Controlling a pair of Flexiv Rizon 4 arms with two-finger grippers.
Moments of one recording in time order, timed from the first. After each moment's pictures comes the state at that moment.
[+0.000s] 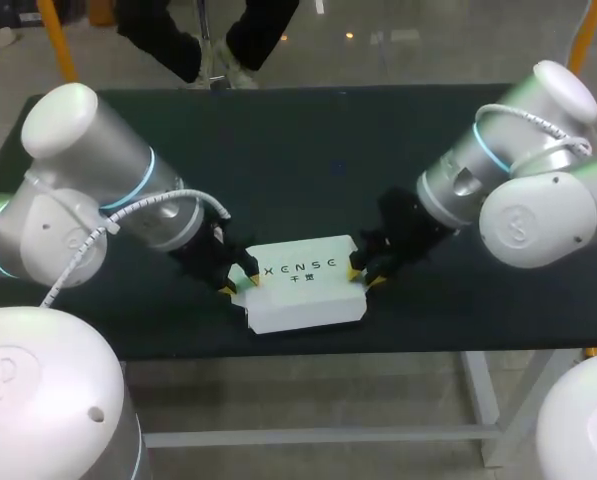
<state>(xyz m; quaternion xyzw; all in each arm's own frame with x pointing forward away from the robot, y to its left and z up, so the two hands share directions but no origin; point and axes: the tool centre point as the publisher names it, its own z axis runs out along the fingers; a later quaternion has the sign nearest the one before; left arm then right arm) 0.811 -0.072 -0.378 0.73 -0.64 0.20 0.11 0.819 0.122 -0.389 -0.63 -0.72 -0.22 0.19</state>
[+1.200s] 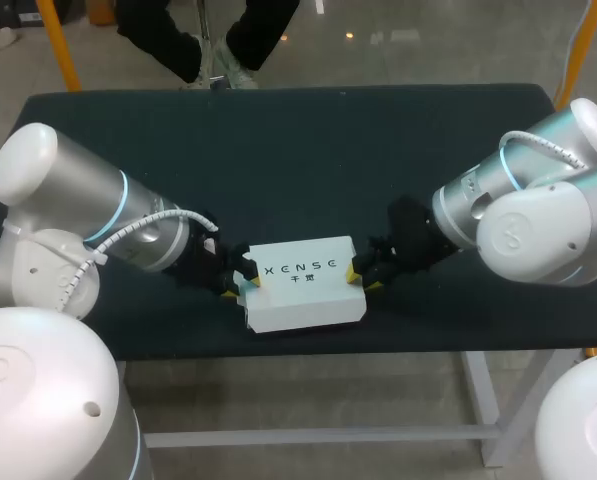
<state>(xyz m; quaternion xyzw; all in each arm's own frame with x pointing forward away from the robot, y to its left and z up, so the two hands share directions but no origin) 0.807 -0.077 -0.378 0.71 -0.63 0.27 0.12 0.815 0.127 -0.391 -0.62 -0.70 -0.28 0.20</state>
